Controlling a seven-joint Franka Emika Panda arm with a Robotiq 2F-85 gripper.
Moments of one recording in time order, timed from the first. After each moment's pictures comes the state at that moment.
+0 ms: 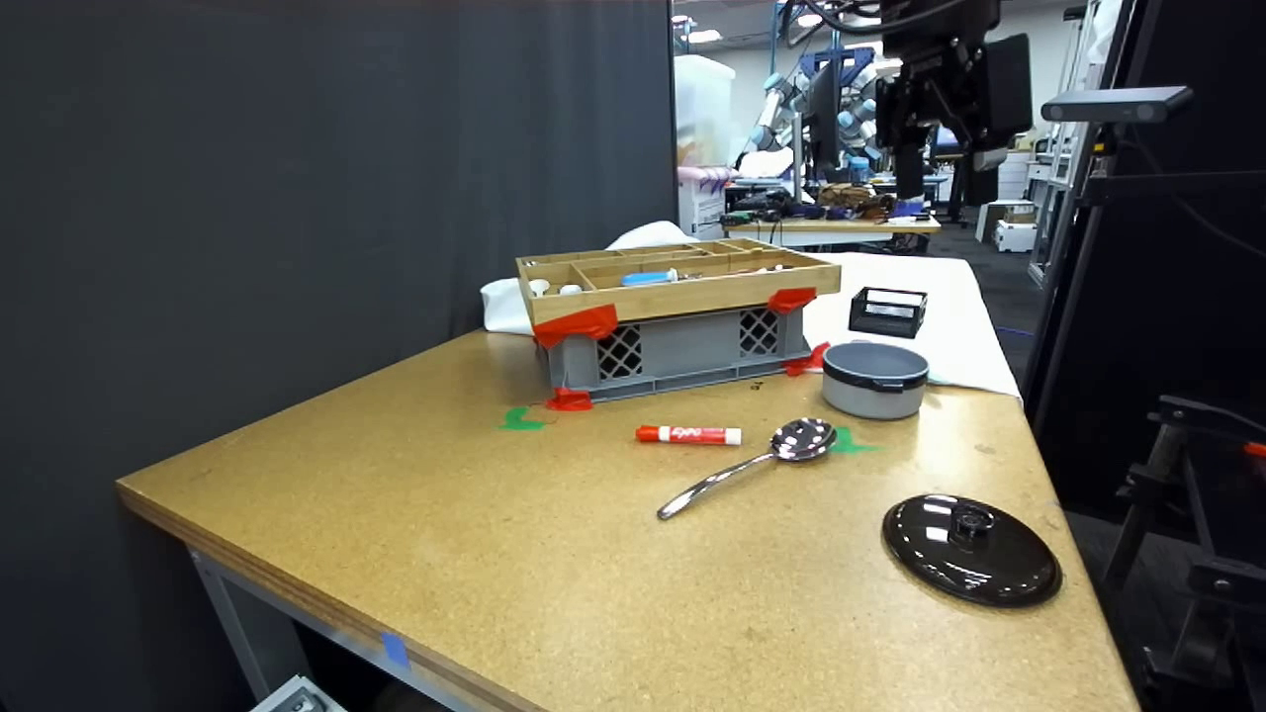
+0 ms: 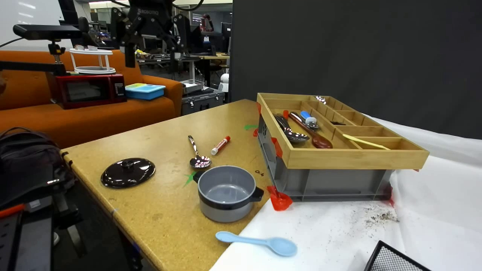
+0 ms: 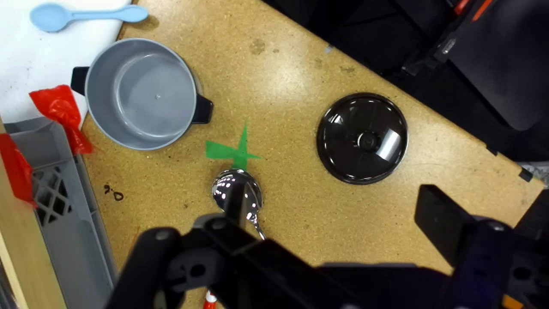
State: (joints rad) arm 0.15 -0.20 0.10 -2.45 -0.07 2.10 -0.51
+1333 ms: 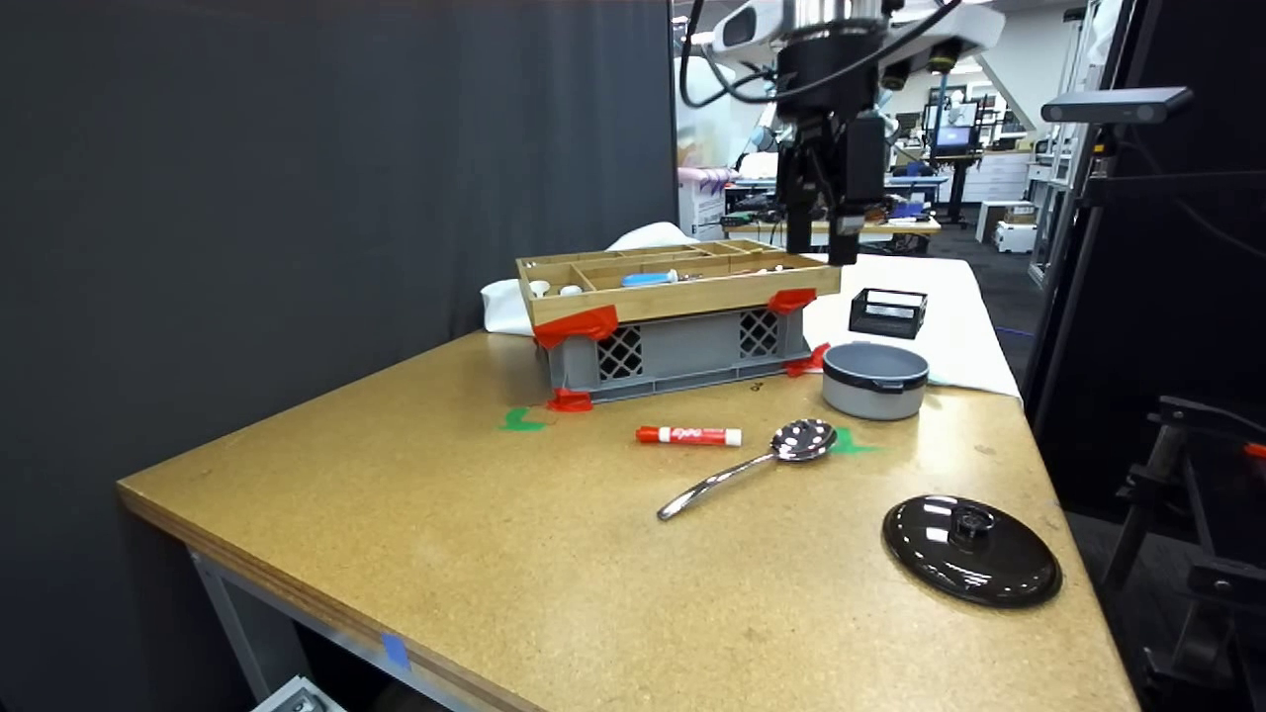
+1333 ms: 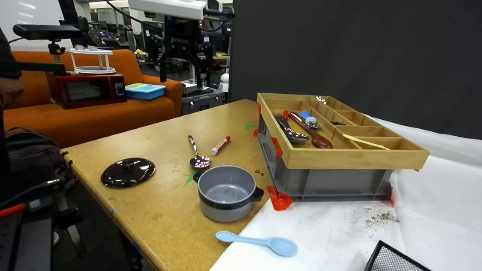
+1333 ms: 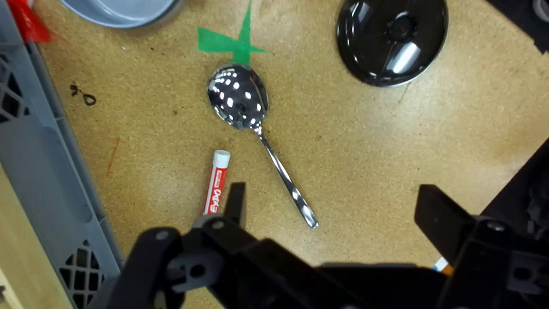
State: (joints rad) arm 0.16 0.06 0.10 -2.31 0.07 2.34 -0.59
